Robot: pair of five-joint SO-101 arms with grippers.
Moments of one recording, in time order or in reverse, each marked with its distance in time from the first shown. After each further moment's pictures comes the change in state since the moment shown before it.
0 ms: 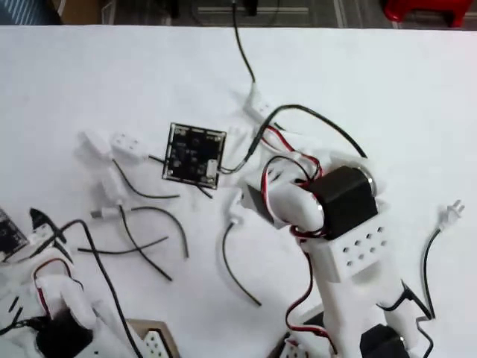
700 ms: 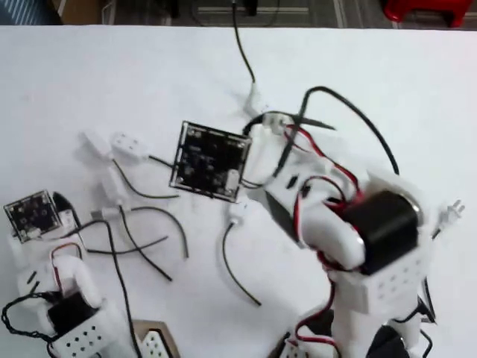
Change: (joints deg) left arm 7.6 0.7 22.1 -23.5 -8.8; right arm 0.0 0.4 -15.0 0.0 0.0
